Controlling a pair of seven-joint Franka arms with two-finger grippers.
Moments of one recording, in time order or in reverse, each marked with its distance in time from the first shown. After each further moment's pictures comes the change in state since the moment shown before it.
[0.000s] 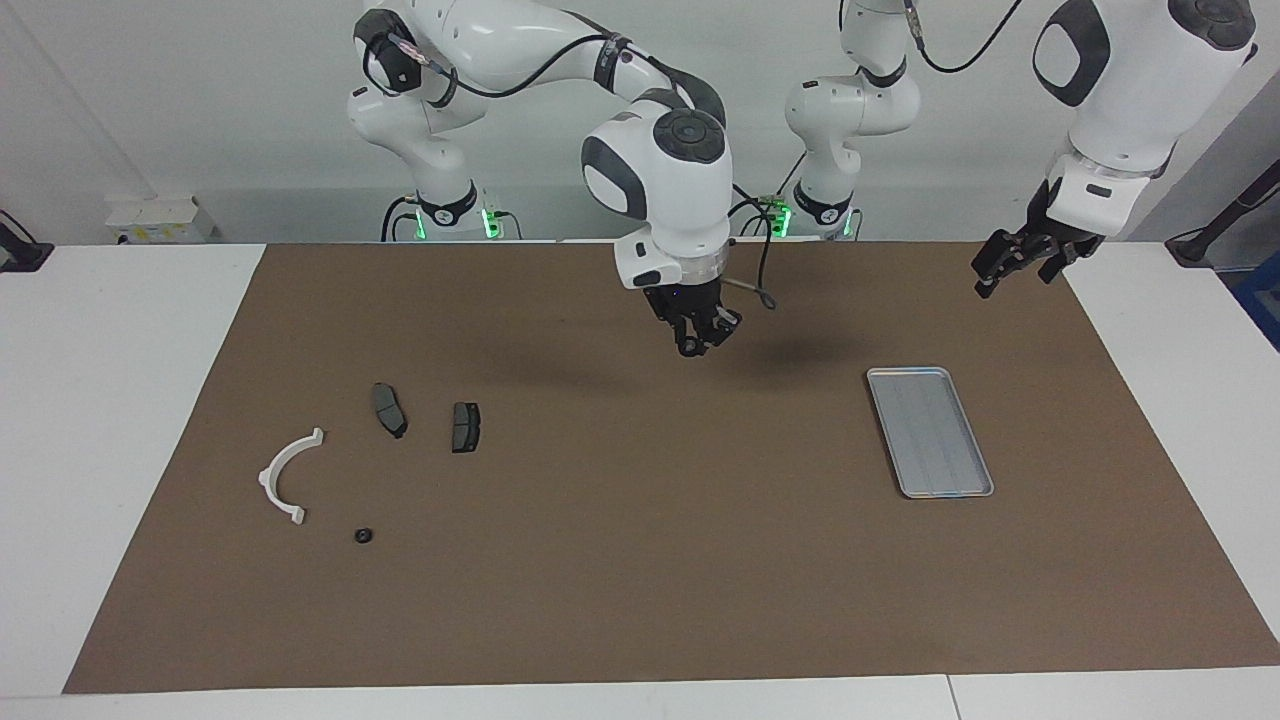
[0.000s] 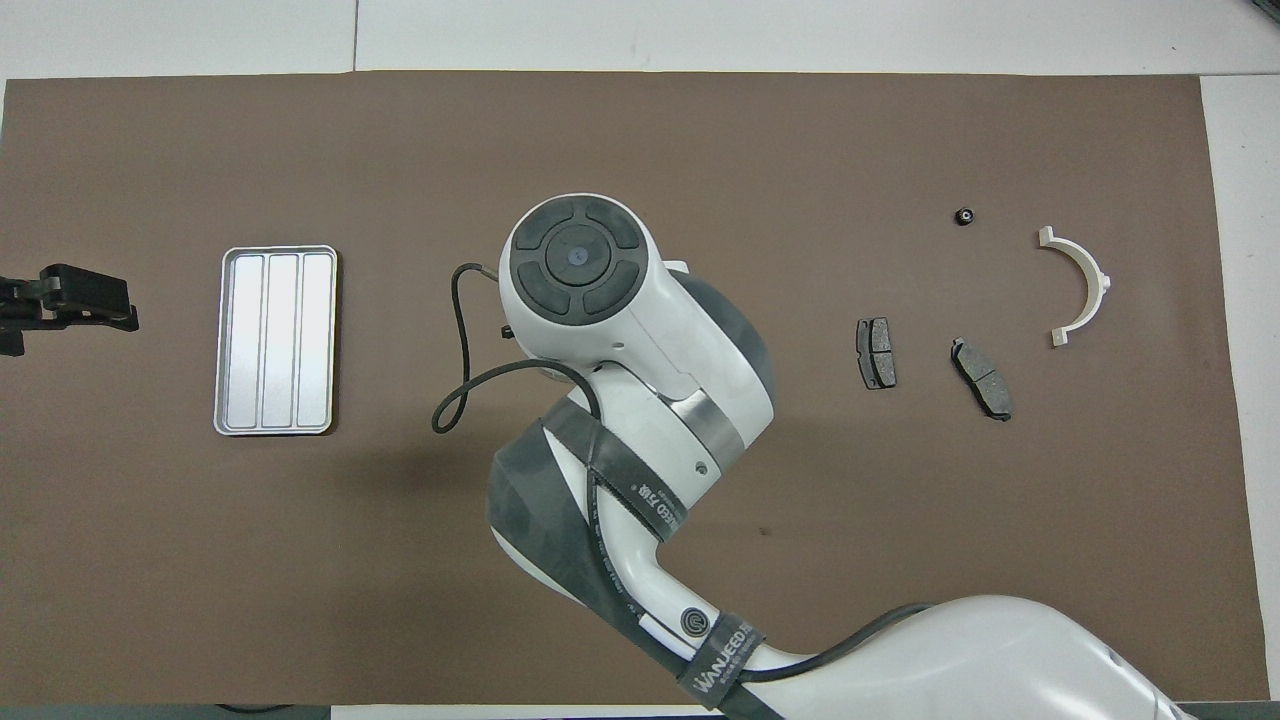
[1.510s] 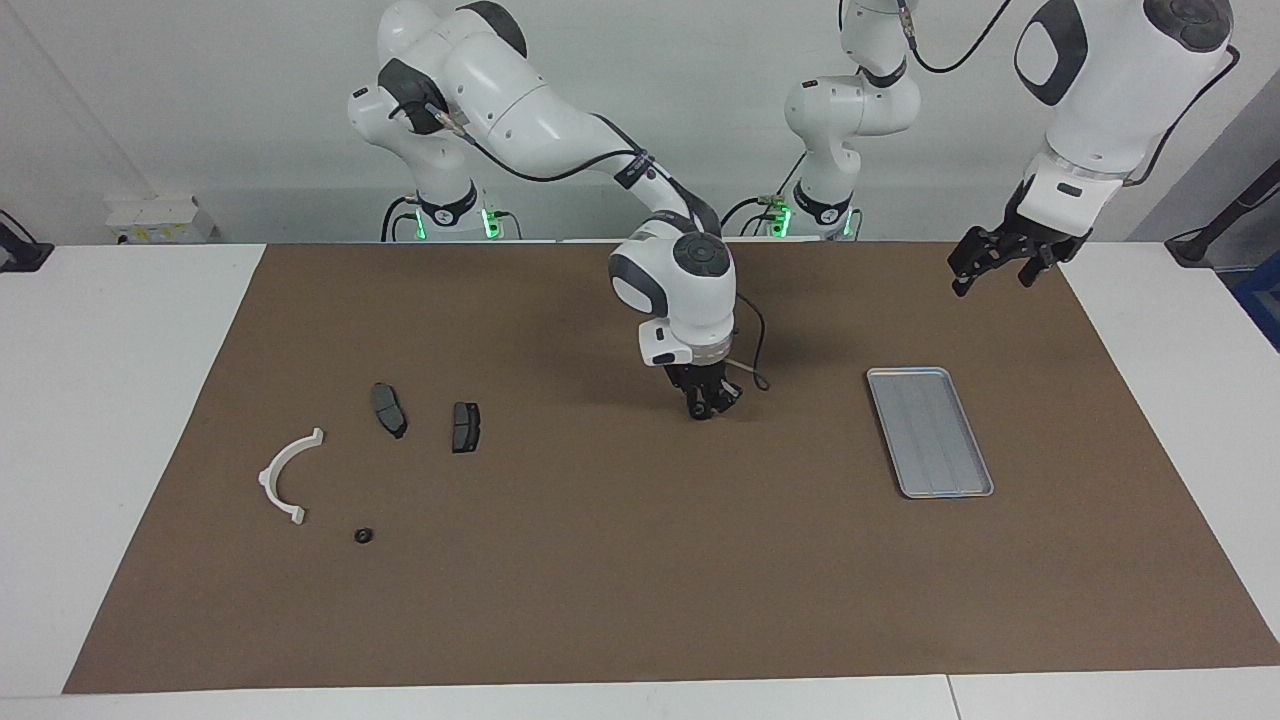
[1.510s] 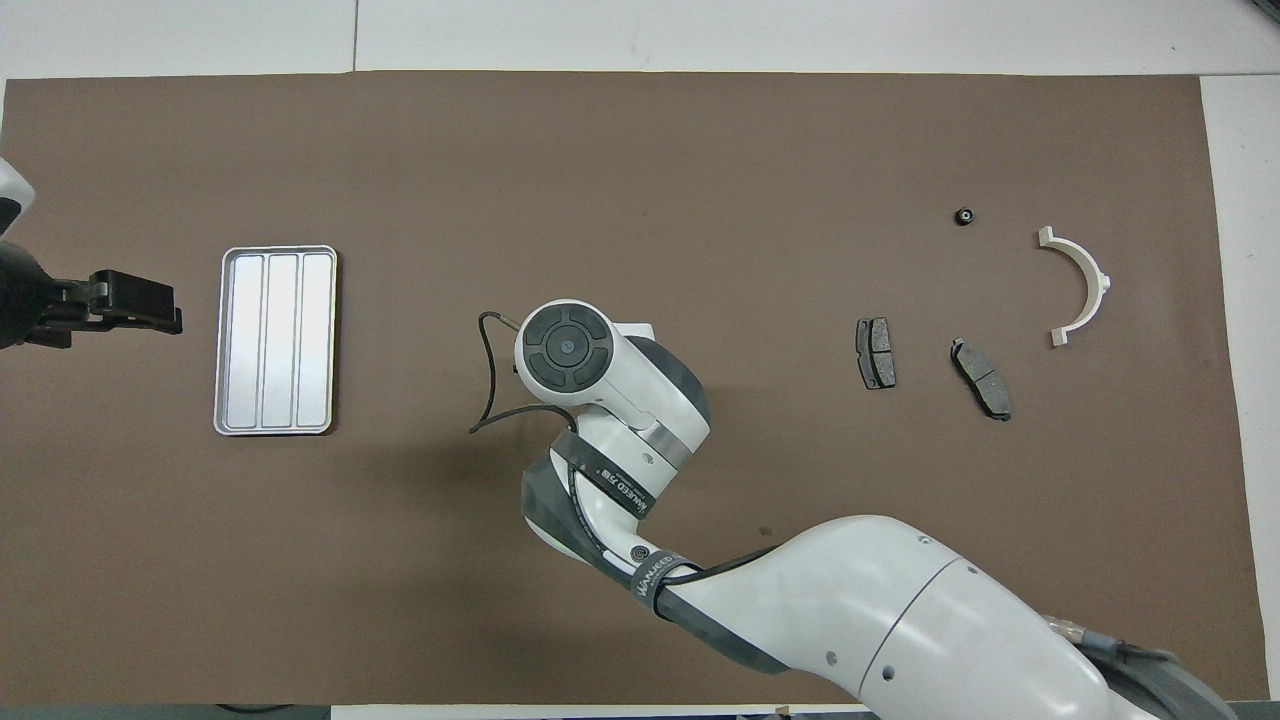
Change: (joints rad) left arm -0.029 0.000 -0.026 0.000 -0.042 0.003 0.057; right arm 0.013 0.173 -0.014 -0.212 -0.132 0.414 0.130
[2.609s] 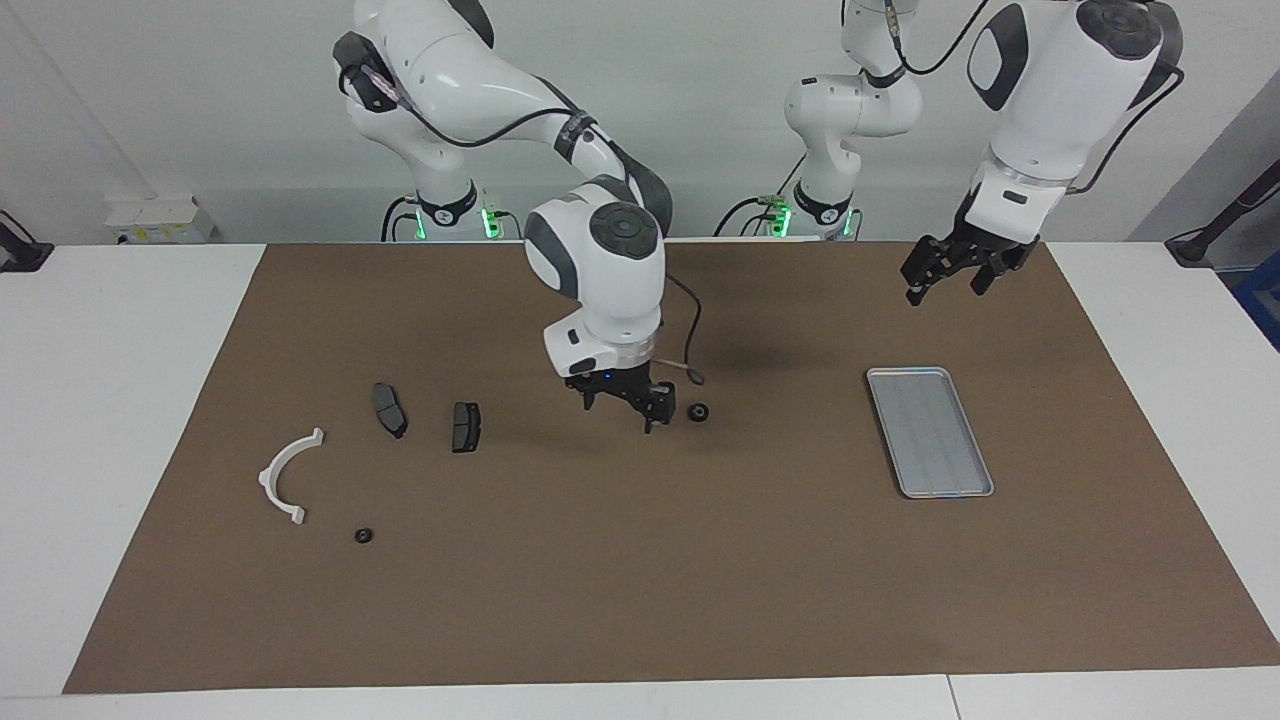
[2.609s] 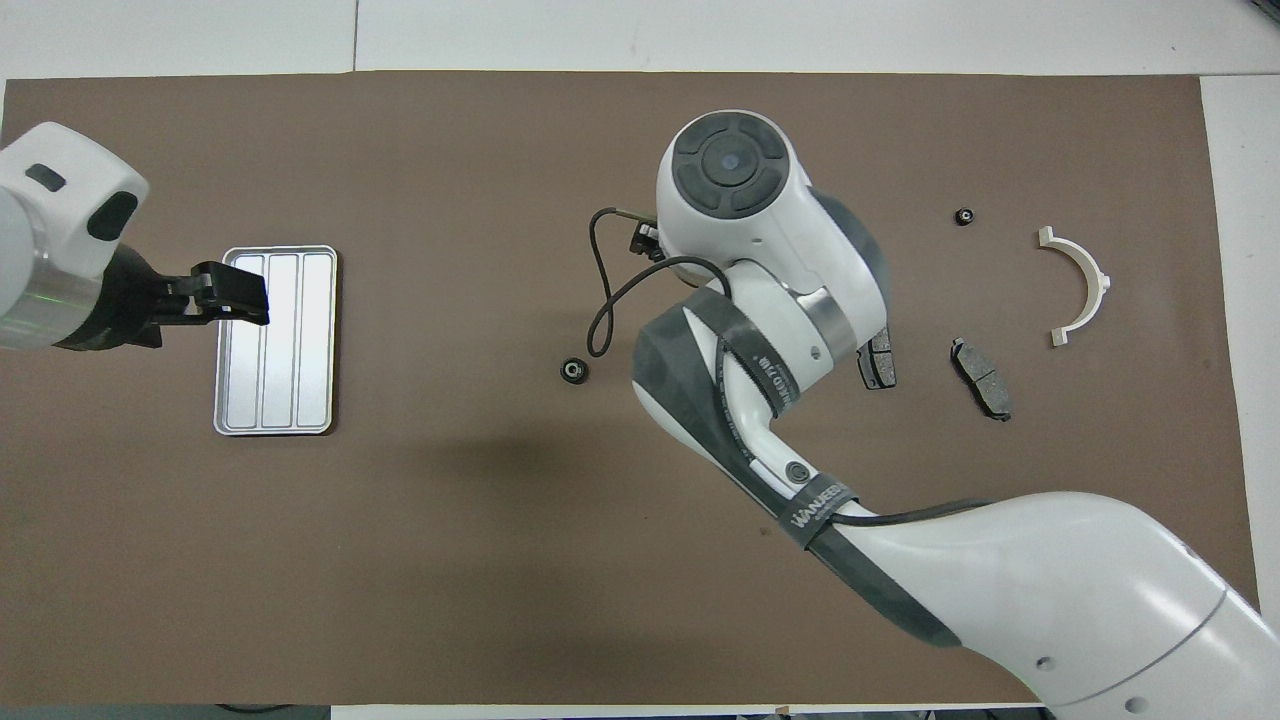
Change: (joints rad) left arm -0.135 0.006 0.001 -0.045 -0.007 0.069 -0.228; right arm -0.223 -0.139 0.002 0.169 -0.035 -0.380 -0.590
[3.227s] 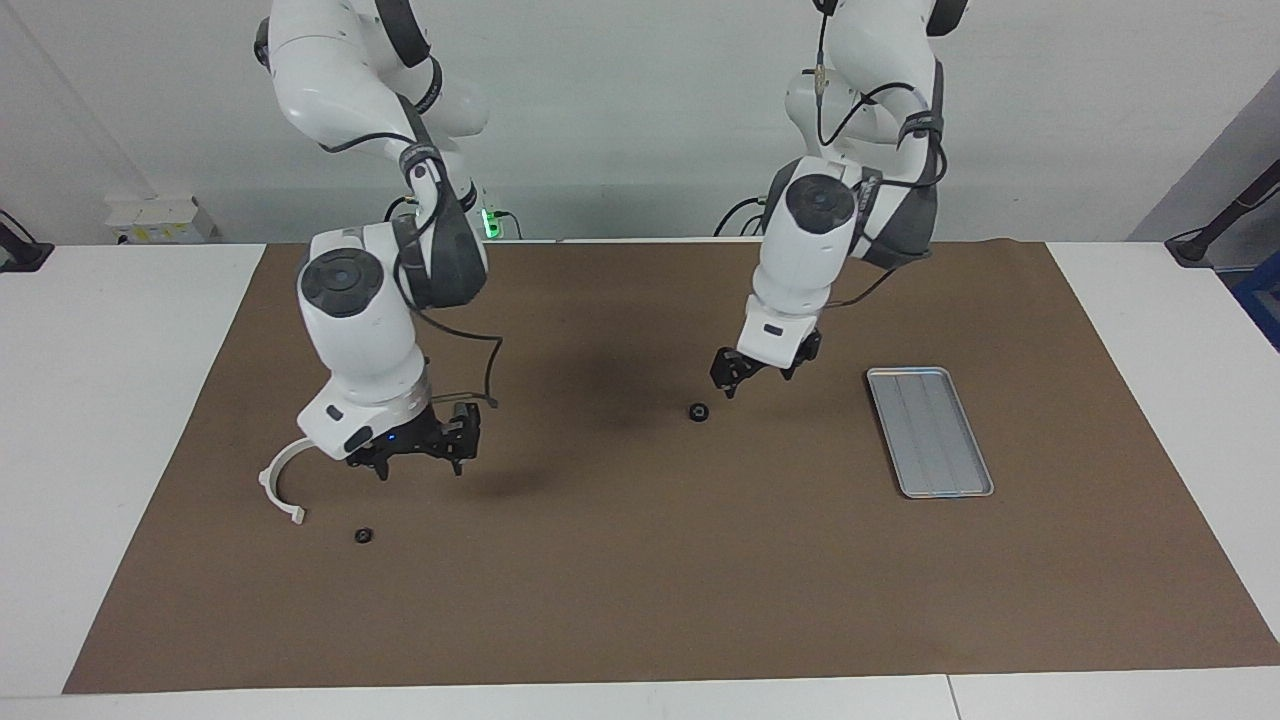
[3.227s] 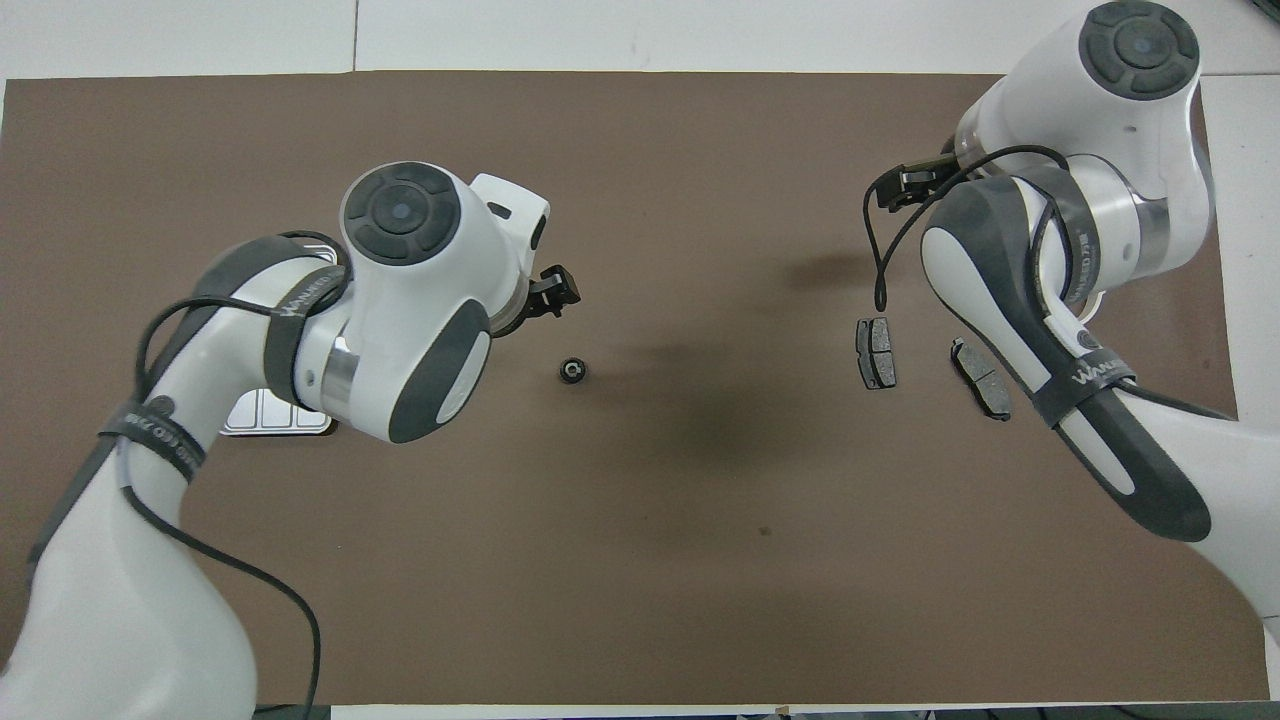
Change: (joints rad) left arm -0.338 0.374 -0.006 0.044 0.001 0.314 -0.488; right arm -0.389 -0.027 -0.001 -0.110 0.000 0.145 -0.830
